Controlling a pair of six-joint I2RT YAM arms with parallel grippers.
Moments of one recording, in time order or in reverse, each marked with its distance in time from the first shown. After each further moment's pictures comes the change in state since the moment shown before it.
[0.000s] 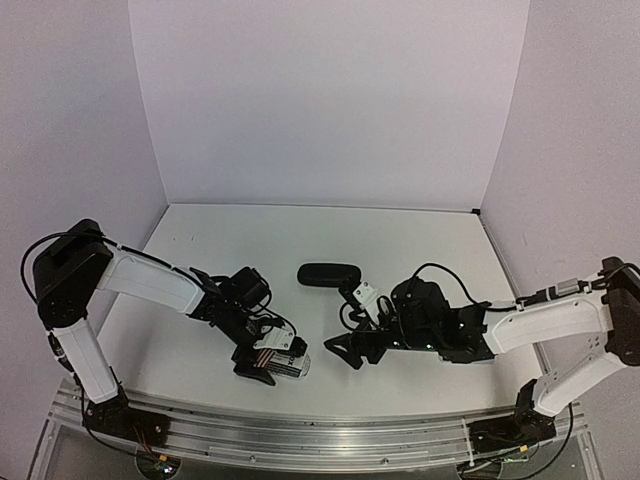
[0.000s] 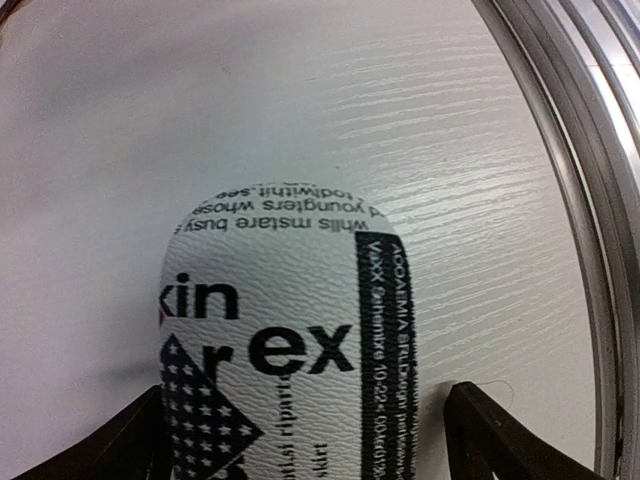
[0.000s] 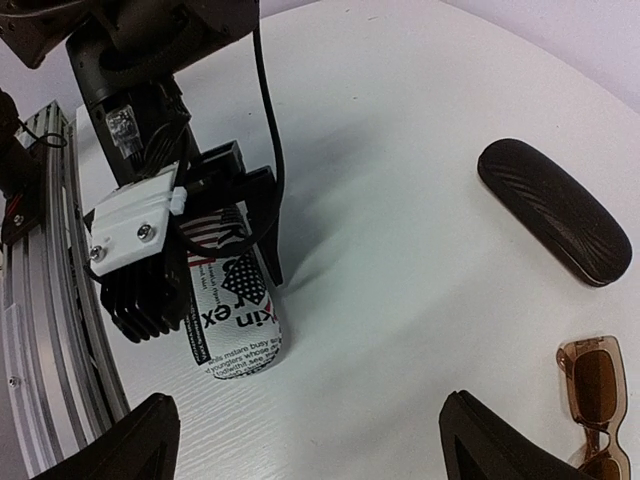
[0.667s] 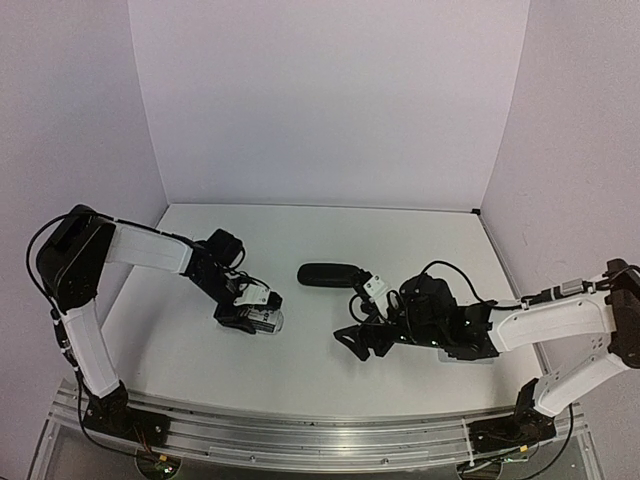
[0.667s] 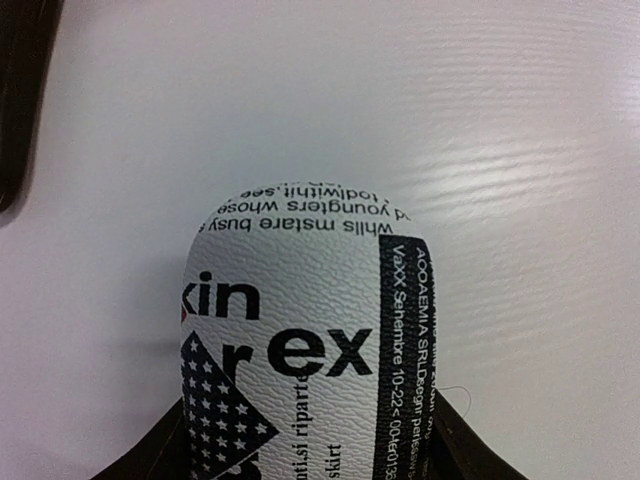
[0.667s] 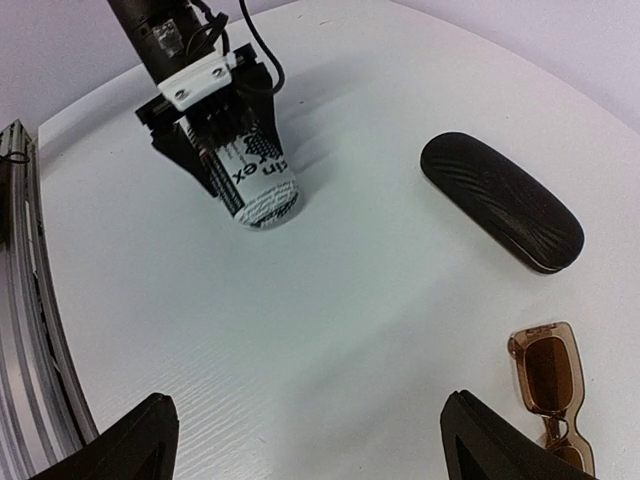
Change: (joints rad) left arm 0.301 0.080 0.168 -0.122 -0.050 0.222; right arm -0.048 -0.033 -0.034 0.008 0.051 -0.009
